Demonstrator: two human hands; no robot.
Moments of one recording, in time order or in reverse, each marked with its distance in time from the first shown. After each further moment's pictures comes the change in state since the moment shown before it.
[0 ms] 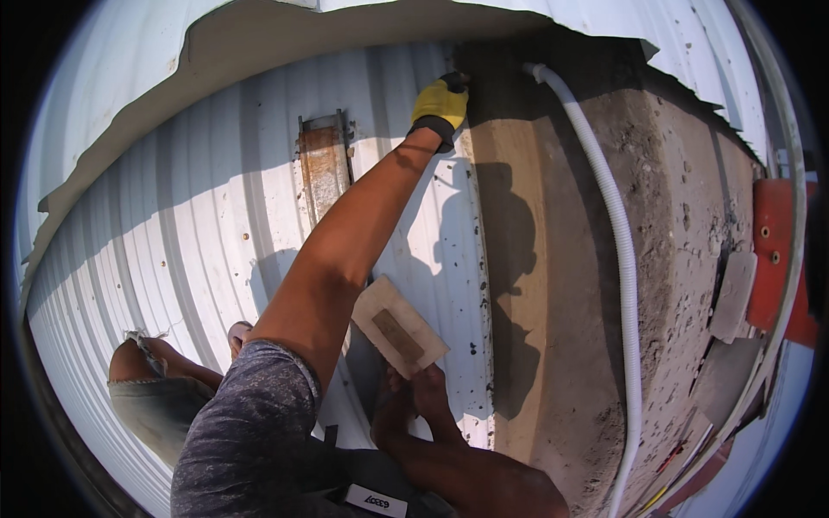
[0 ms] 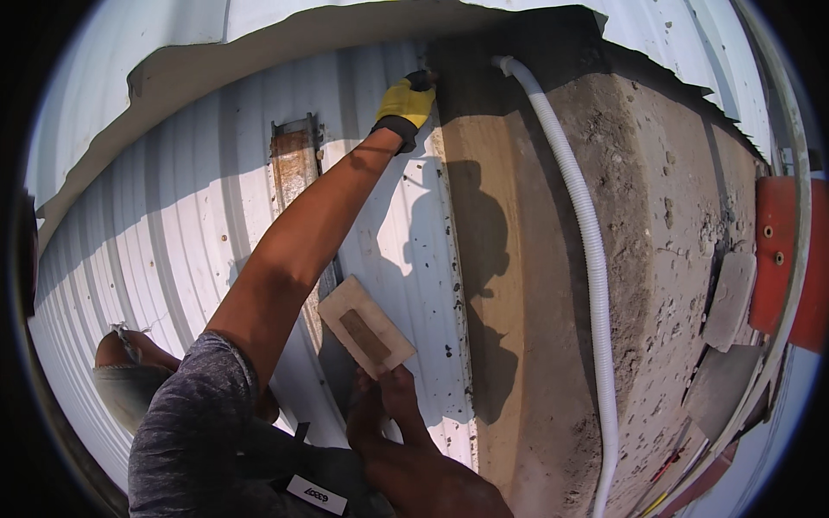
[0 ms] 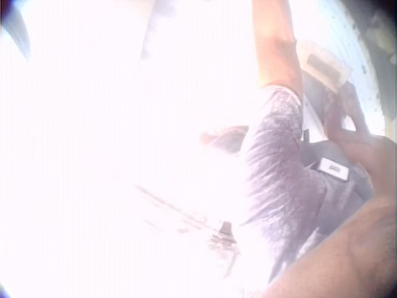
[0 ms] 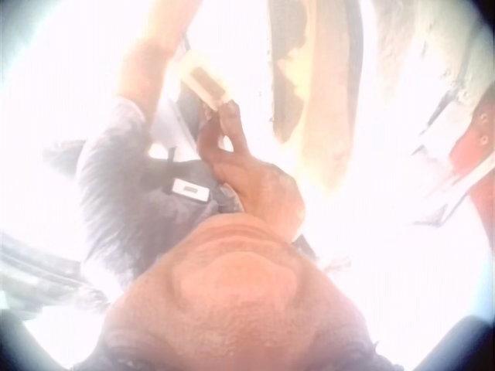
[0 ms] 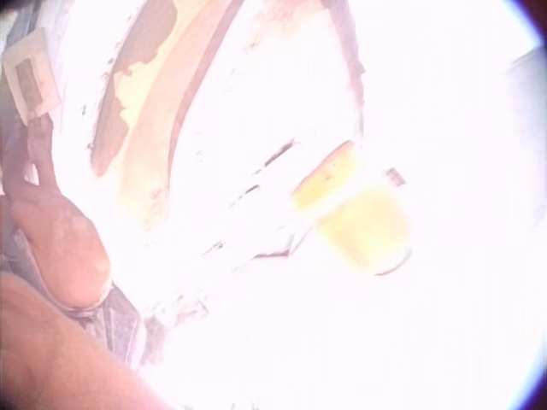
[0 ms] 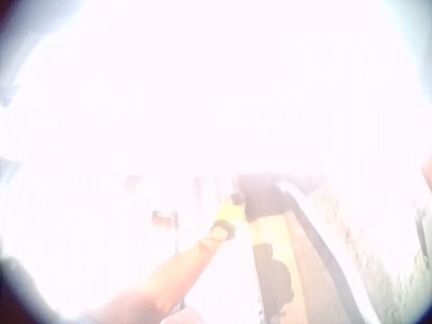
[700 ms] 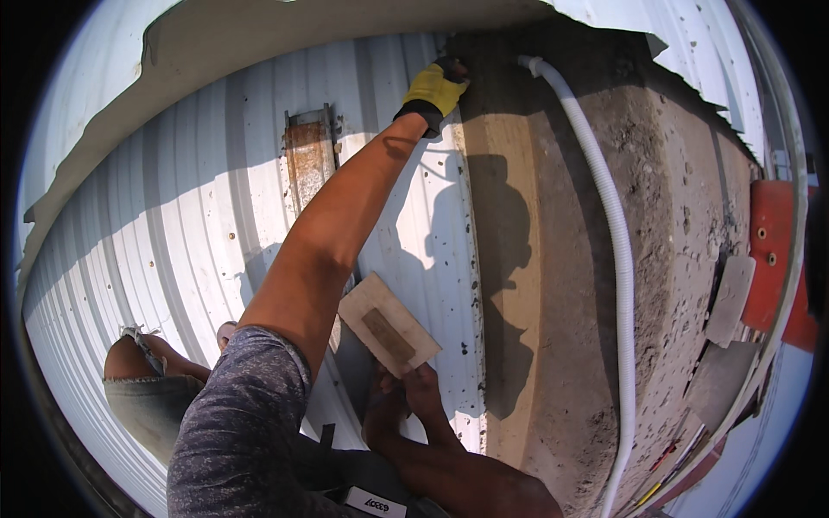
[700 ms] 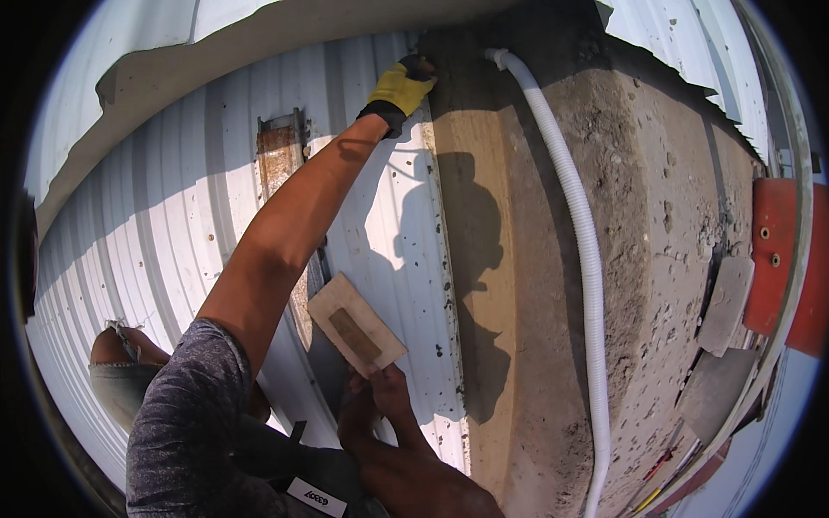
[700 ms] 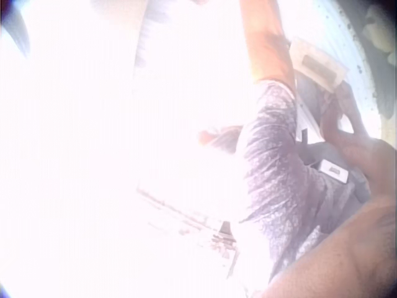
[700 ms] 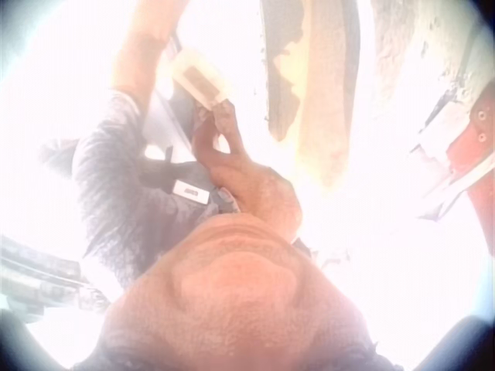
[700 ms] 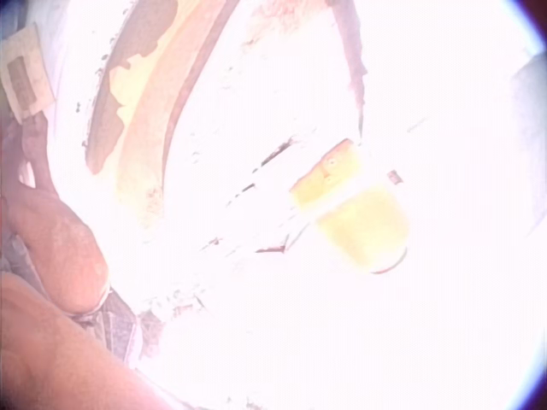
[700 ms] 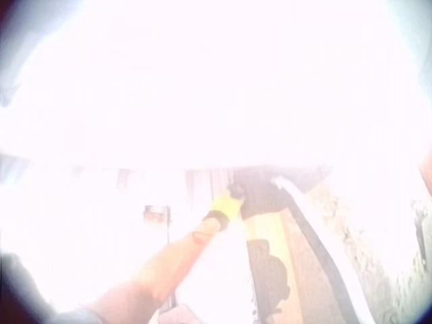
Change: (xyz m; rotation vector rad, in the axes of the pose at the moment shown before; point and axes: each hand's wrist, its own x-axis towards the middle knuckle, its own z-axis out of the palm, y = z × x) left_hand 0.027 -0.019 0.006 -0.008 -0.024 0.141; right_hand 0.001 -0.016 0.004 -0.064 0.041 0.023
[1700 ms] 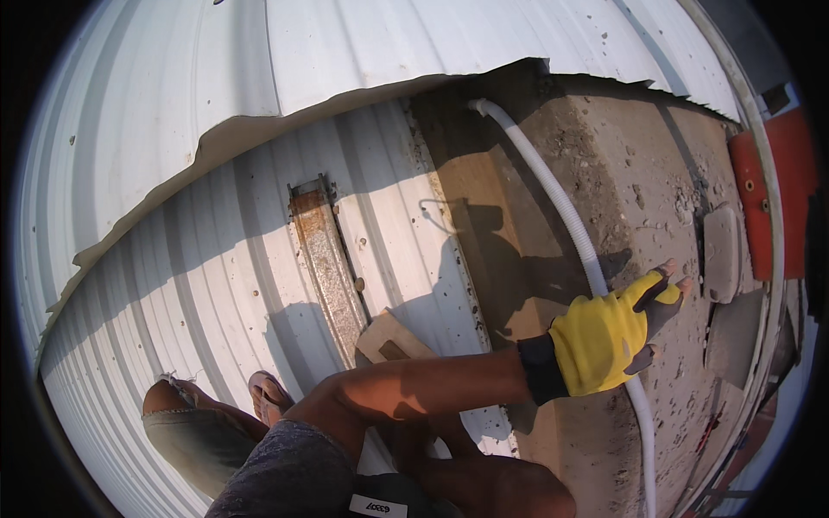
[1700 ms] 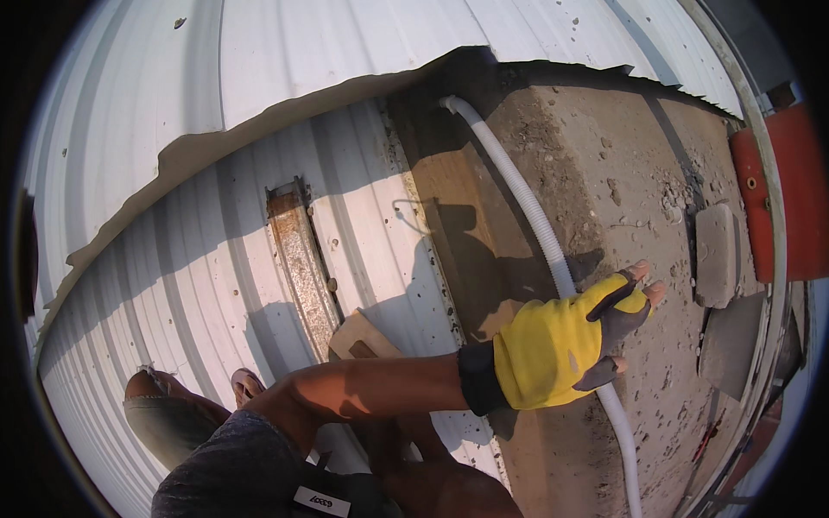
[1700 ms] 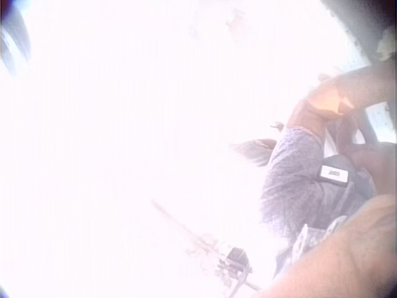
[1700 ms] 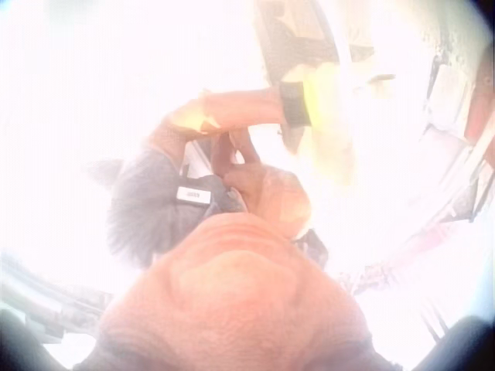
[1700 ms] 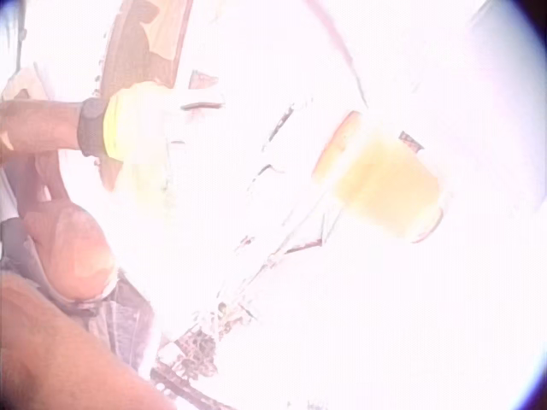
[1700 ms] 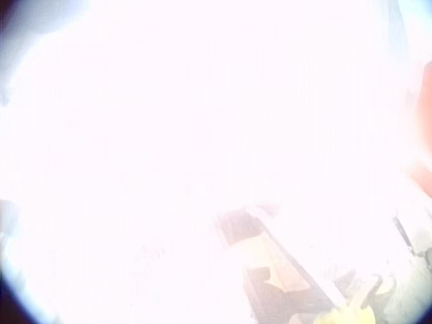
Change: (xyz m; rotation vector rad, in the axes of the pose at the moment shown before) left_hand -0.266 0.336 -0.027 -0.424 -0.425 0.509; right_hand -0.017 -0.034 0.014 -0.259 0.142 -0.017
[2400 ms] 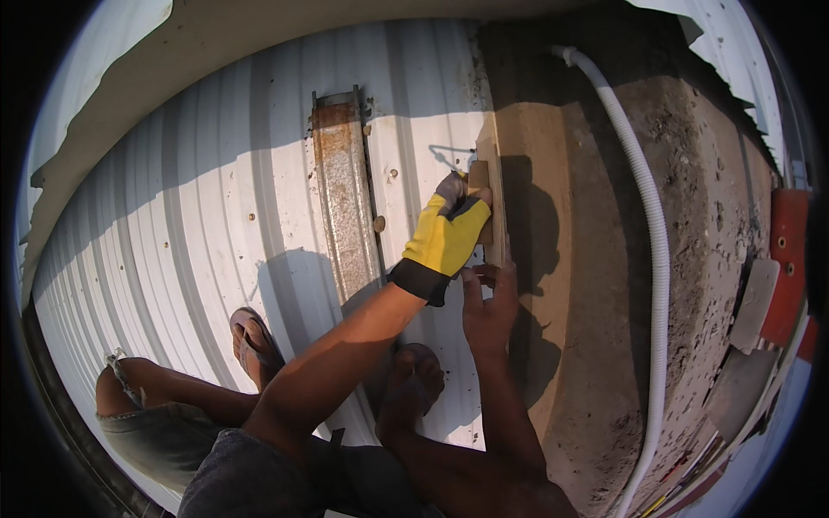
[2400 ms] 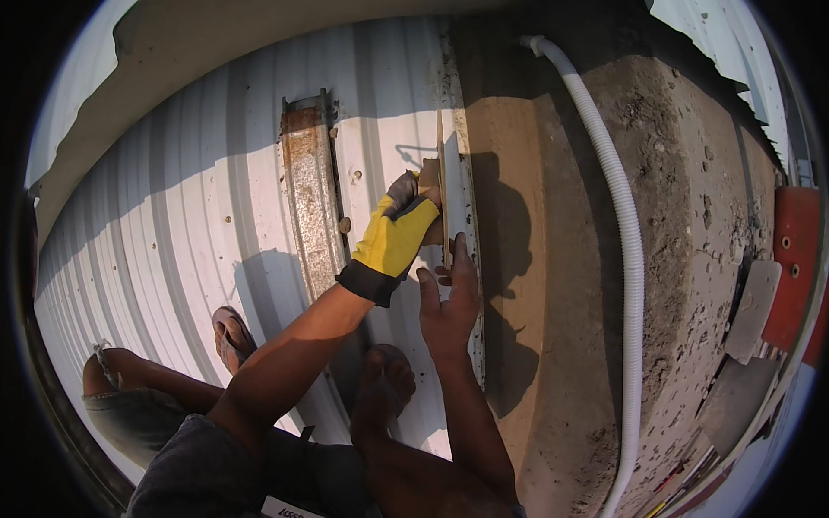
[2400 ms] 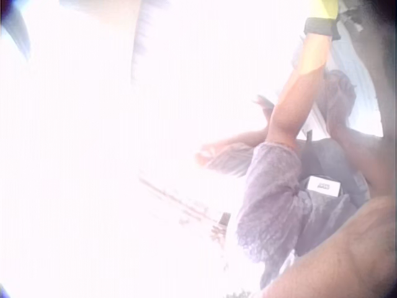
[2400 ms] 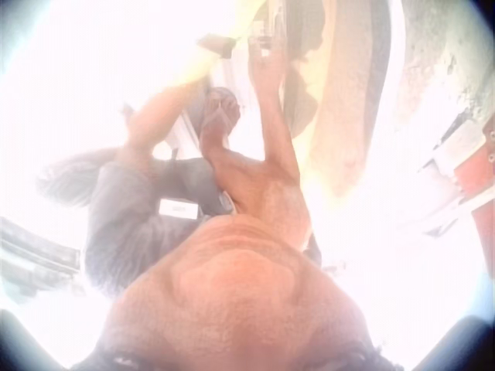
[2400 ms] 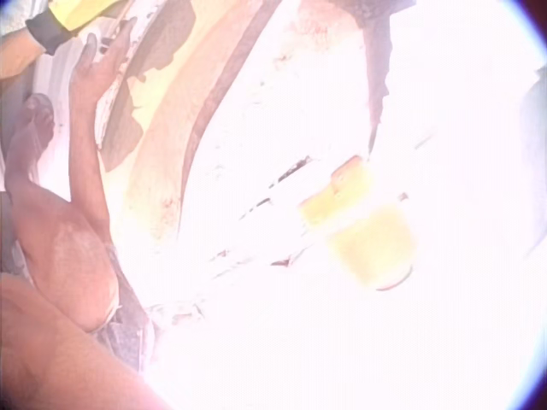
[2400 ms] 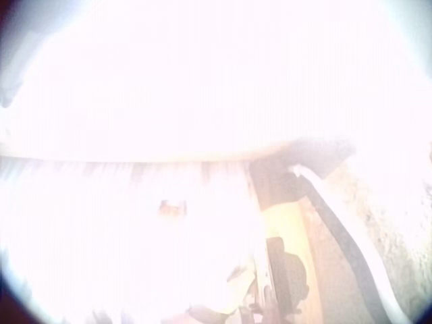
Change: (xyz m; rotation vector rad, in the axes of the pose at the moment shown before) left_hand -0.121 -0.165 -0.108 -0.346 0.540 -0.799; right_hand 0.113 -0.090 -0.022 -0.482 0.376 -0.602
